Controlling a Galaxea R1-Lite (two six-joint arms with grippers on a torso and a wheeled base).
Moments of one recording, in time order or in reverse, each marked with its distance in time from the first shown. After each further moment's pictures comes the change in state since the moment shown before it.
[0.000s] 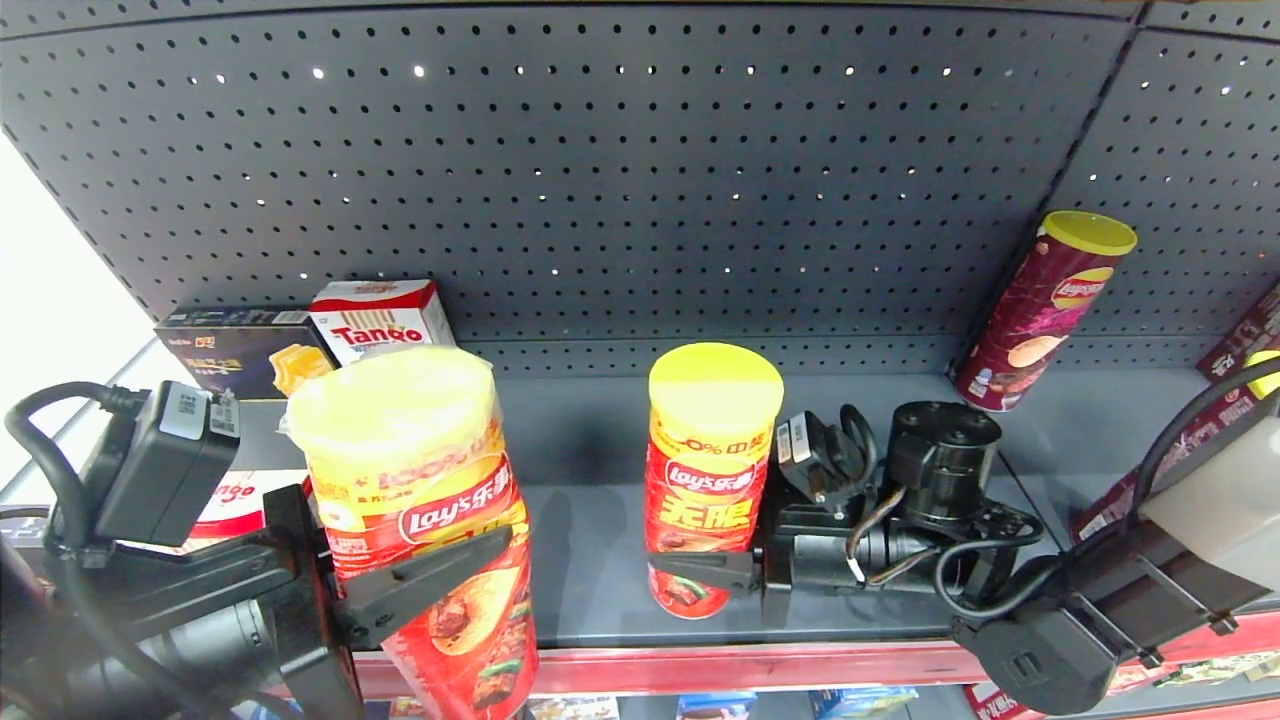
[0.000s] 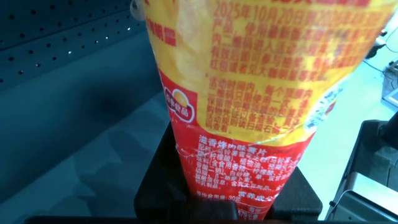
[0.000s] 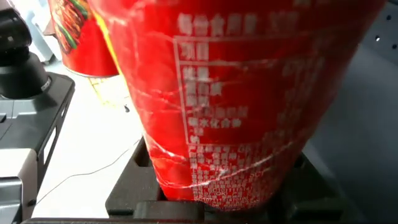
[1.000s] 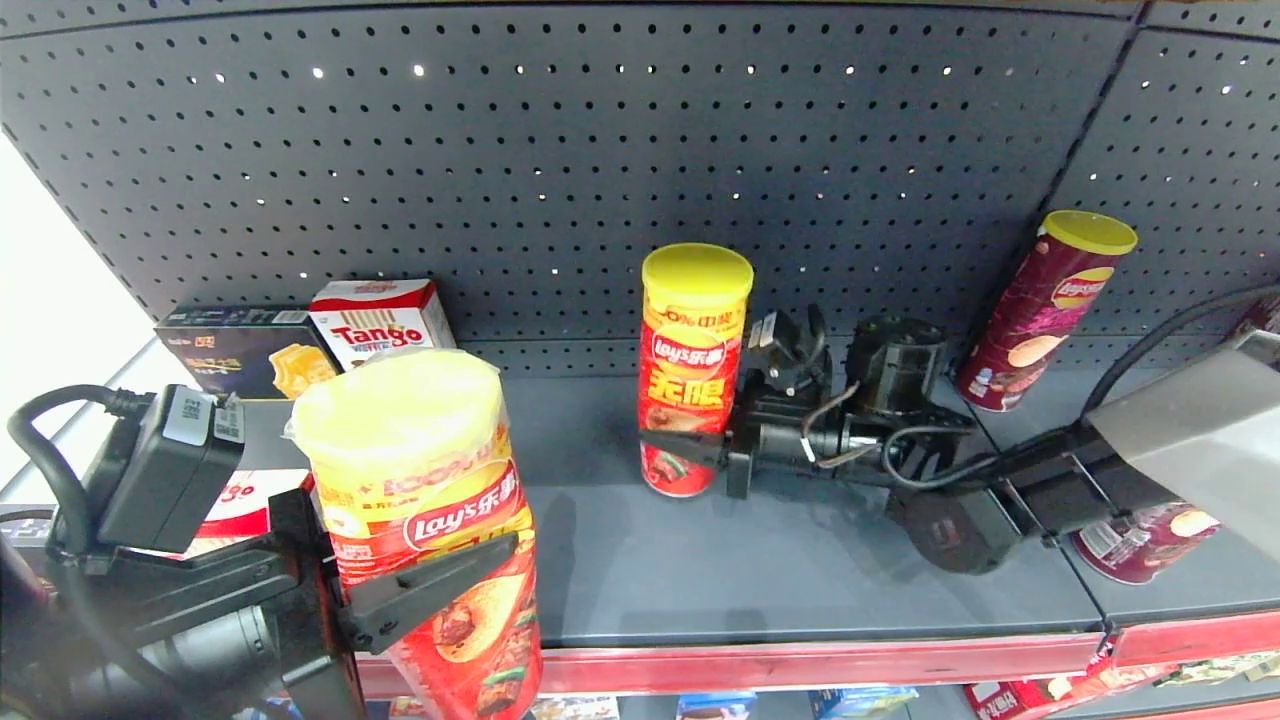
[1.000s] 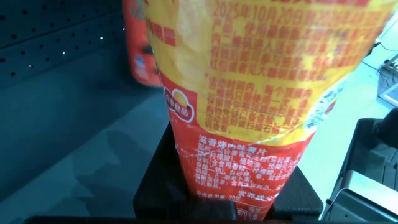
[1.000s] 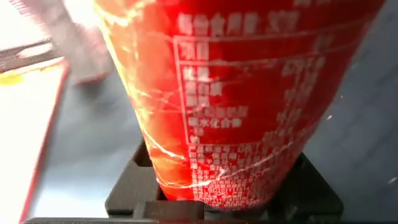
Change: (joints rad) left arm -0.014 0.002 0.000 0.000 -0.001 0.000; right arm -0.067 0.087 -0.353 0.188 -0.058 0.007
